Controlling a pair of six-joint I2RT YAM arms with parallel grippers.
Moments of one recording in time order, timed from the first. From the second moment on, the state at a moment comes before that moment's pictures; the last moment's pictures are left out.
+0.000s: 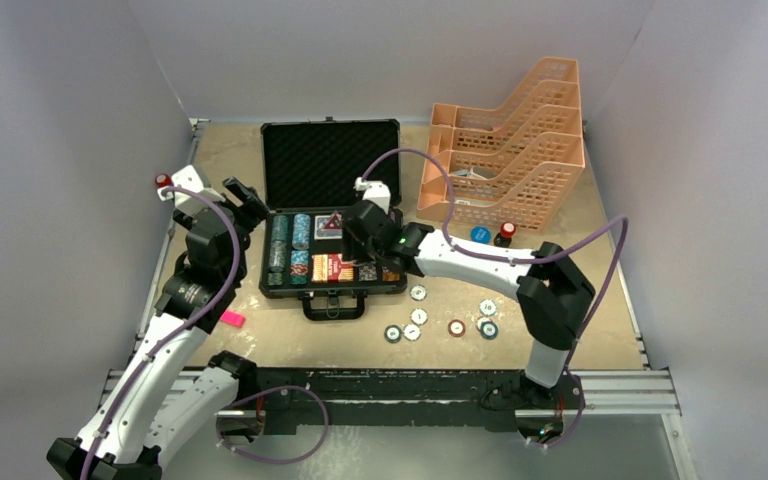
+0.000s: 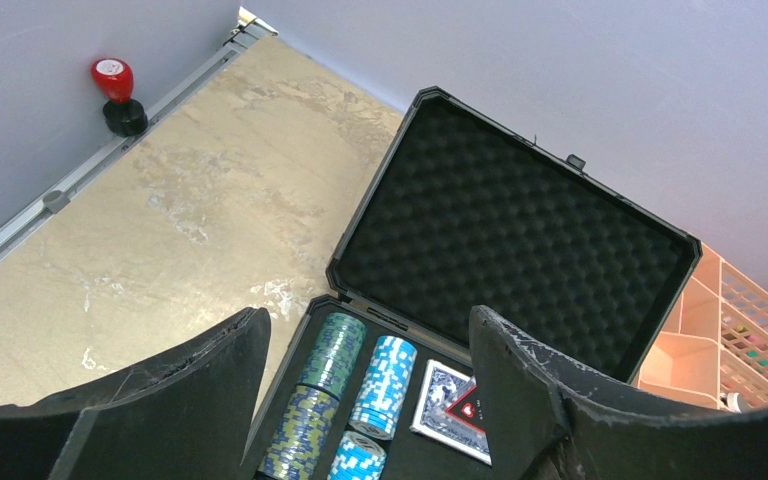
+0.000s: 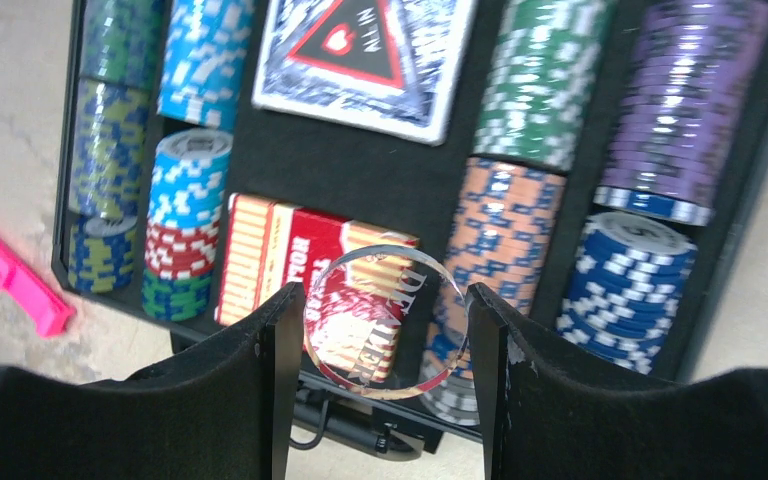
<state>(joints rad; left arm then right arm) -0.37 0.75 0.84 -0.28 -0.67 -0.52 0.98 1.79 1.34 -0.34 0.38 0.71</state>
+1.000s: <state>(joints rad) -0.37 0.75 0.83 -0.28 -0.66 -0.52 1.03 1.80 1.40 -0.31 0.28 0.64</state>
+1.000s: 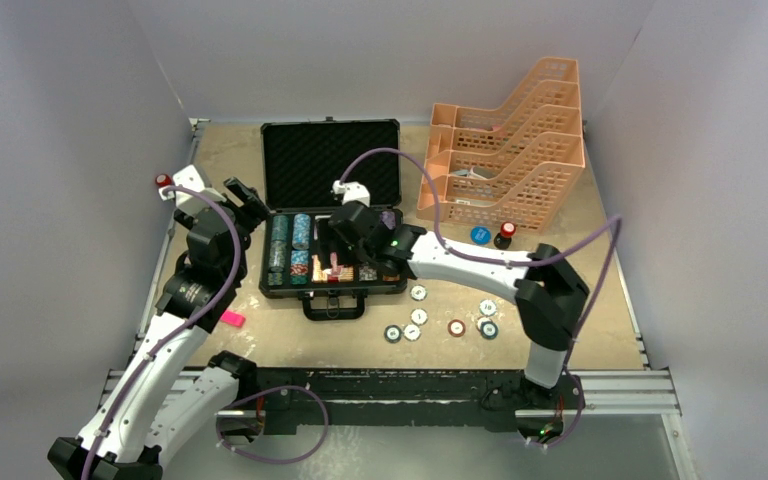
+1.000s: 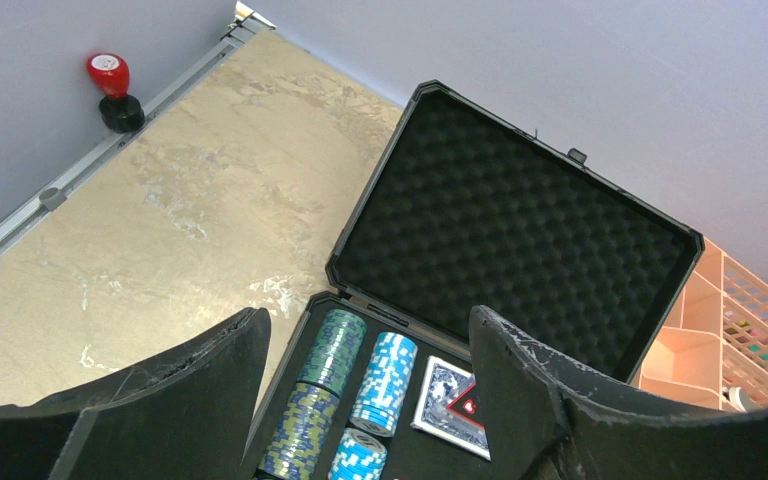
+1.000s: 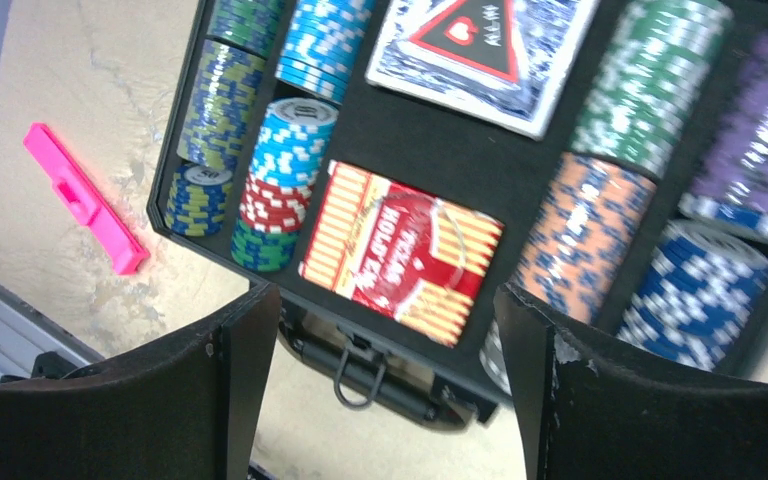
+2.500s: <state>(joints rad) -0.36 0.81 0.82 -0.25 -0.49 -0.51 0.41 1.72 0.86 -0.10 0.63 0.77</state>
